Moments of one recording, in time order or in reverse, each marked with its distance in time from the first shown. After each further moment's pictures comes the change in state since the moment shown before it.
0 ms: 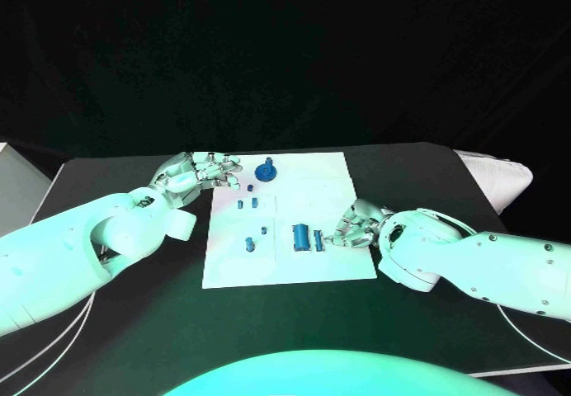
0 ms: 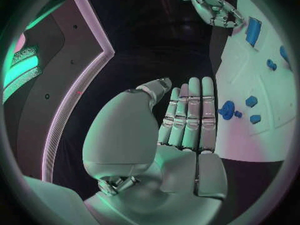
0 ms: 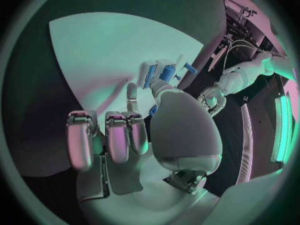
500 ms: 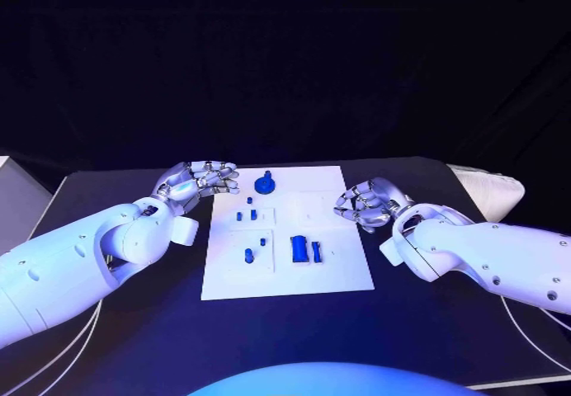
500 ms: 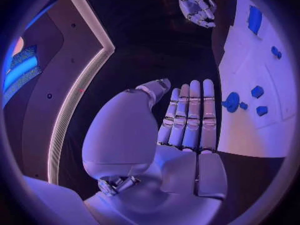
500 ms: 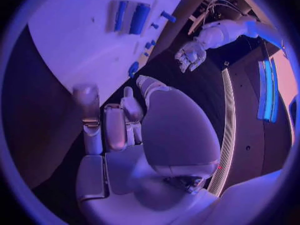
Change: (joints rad) left arm -0.001 0.048 -0.001 -0.081 0.015 -0.036 0.029; left_hand -0.006 -0.006 0.014 0.031 0.000 -0.026 0.007 -0.019 -0.007 -0.015 0.015 -0.023 0.000 -0.071 0.027 -0.118 -0.006 0.000 -0.047 0.027 -0.106 -0.065; right arm 0.026 -0.024 0.012 -0.095 0.364 -0.204 0.447; right_hand 0.160 -0.014 0.105 -0.009 0.038 -0.104 0.048 -0.049 -0.012 -0.191 0.045 -0.572 -0.104 -0.044 0.033 -0.285 -0.112 0.129 -0.145 0.031 -0.861 -0.078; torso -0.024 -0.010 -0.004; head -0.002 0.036
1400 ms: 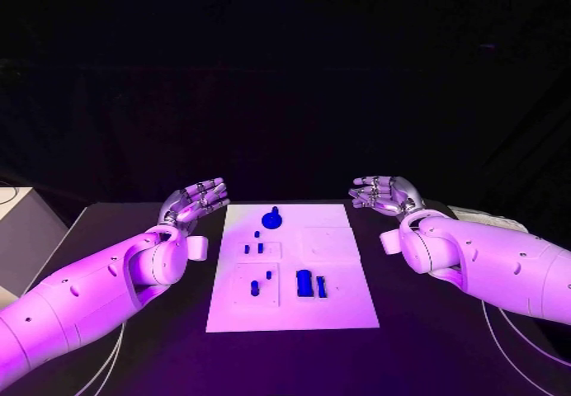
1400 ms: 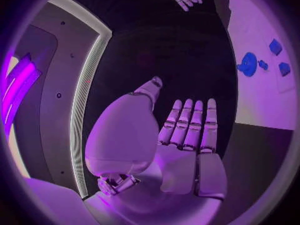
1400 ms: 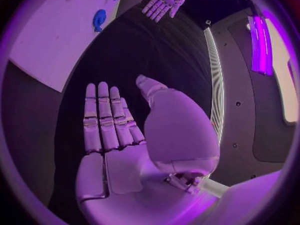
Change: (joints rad) left arm 0.001 0.112 -0.005 -0.180 0.072 -0.190 0.143; left_hand -0.098 0.096 -0.310 0.008 -0.123 -0.381 -0.084 -0.125 -0.168 -0.527 -0.024 -0.060 -0.036 -0.438 0.009 -0.409 -0.202 -0.062 -0.356 -0.016 -0.381 -0.398; right arm 0.011 0.162 0.031 -0.390 0.569 0.100 0.482; right_hand -0.145 0.067 -0.031 -0.153 -0.168 -0.396 0.007 -0.136 -0.285 -0.358 0.055 -0.909 -1.109 -0.517 0.101 -1.156 -0.907 -0.032 -0.573 0.068 -0.598 -0.982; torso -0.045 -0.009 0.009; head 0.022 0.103
